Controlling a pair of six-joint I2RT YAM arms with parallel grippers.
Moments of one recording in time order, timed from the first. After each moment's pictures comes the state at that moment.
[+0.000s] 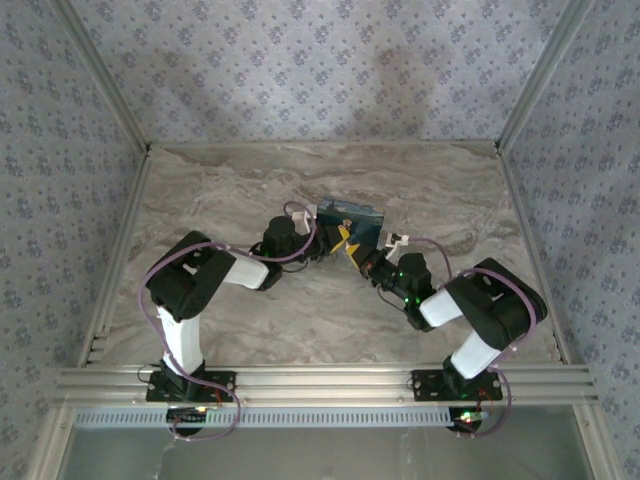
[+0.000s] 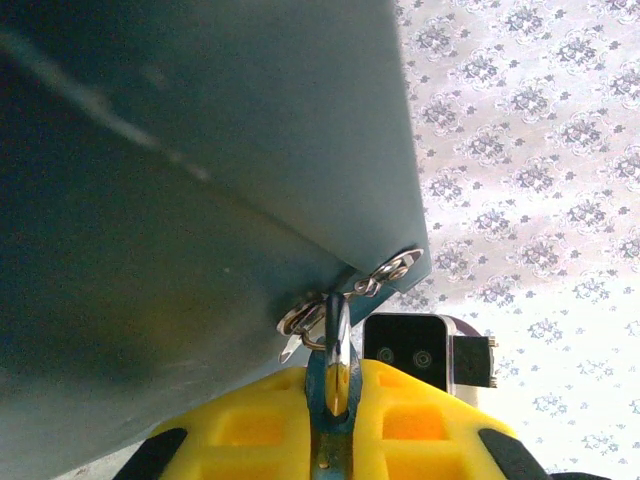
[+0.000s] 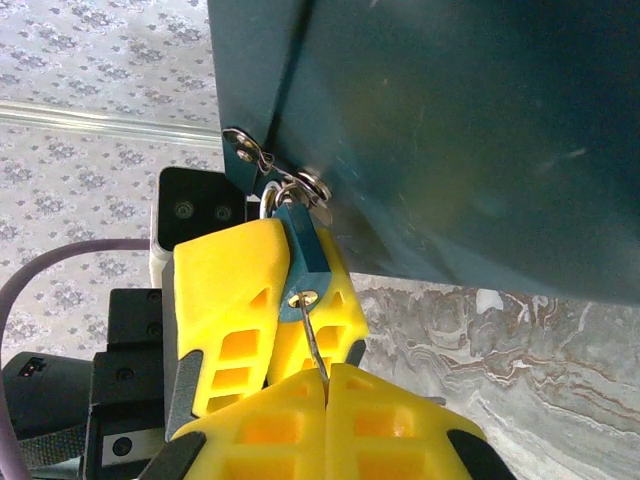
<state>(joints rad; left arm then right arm) -0.68 1.91 0.79 0.95 0.49 -1.31 0.55 1.62 0.26 1.24 -0.25 1.37</state>
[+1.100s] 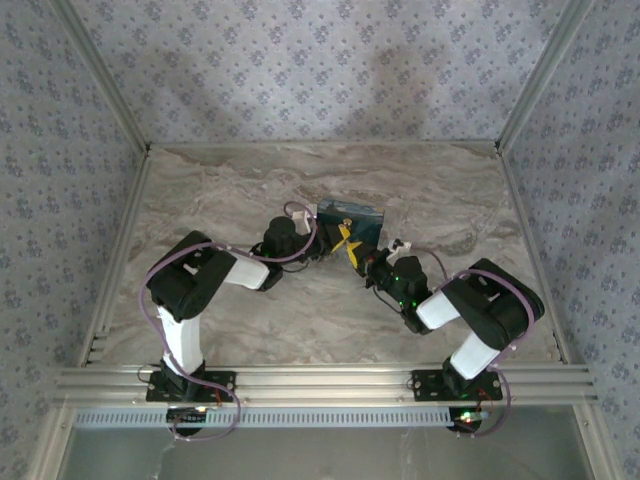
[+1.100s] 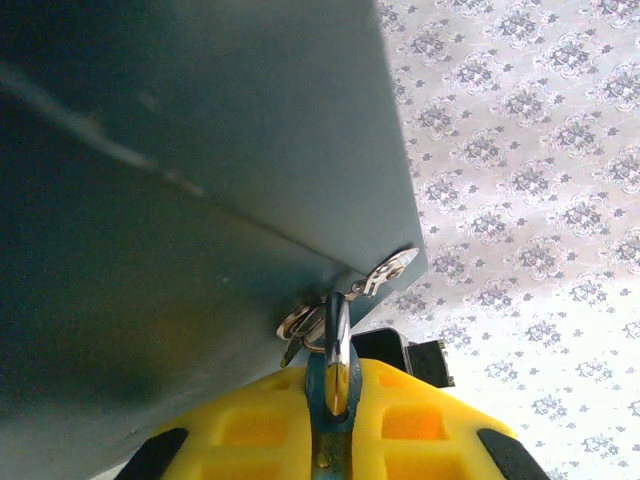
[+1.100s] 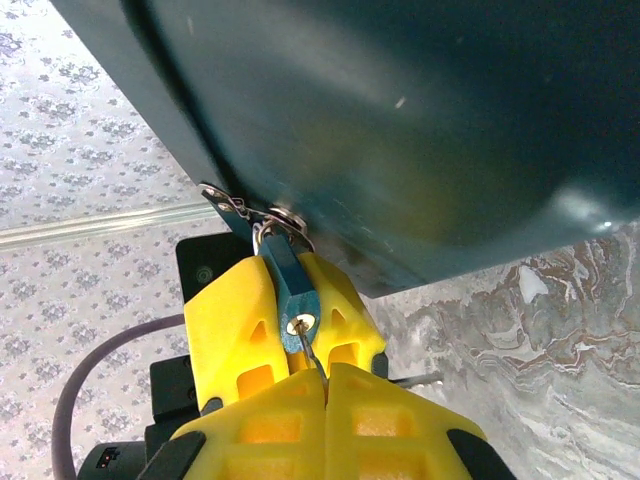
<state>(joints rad) -0.69 1.91 0.79 0.97 0.47 -1.31 0.61 1.63 0.26 1.27 -0.09 1.66</state>
